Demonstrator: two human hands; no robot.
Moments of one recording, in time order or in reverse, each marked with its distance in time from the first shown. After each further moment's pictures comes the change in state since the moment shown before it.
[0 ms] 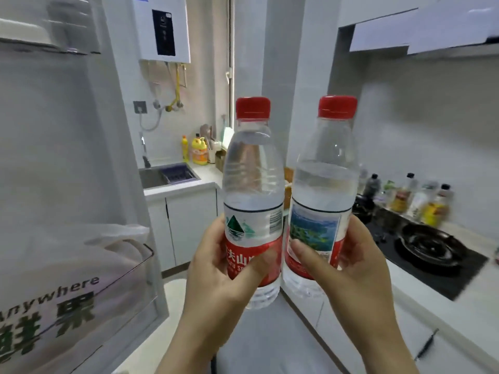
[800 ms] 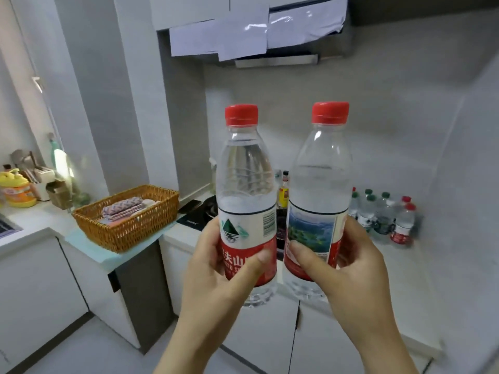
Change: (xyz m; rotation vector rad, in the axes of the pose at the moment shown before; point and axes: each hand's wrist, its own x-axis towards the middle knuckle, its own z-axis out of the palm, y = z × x) left_hand 0.032 -0.055 0.258 -0.239 -0.487 0.003; right_hand 0.014 0.009 -0.238 -0.240 0.499 -0.022
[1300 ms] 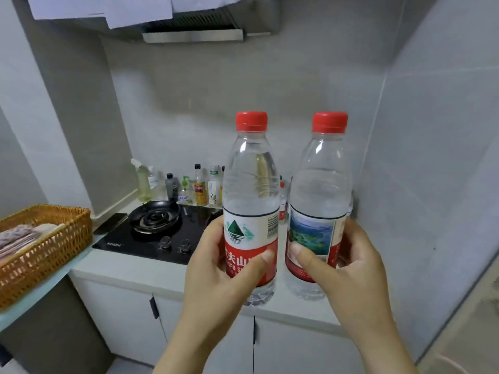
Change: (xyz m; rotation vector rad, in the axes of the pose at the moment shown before) left_hand 0.099 -0.096 0.096 -0.094 -0.245 -0.100; right_hand 0.084 0.076 -0.074 -0.216 0.278 0.077
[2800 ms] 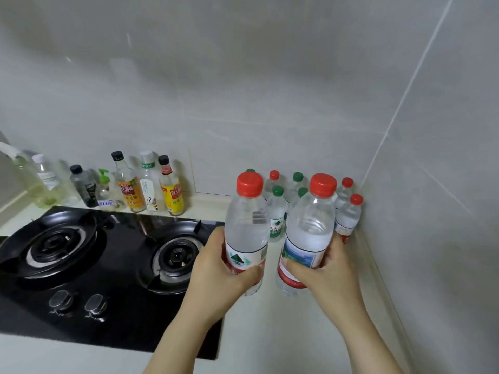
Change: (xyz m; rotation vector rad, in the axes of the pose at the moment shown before) left_hand 0.305 -0.274 0.087 0.368 -0.184 -0.334; right_hand 0.310 0.279 0.004 -0.264 0.063 0.370
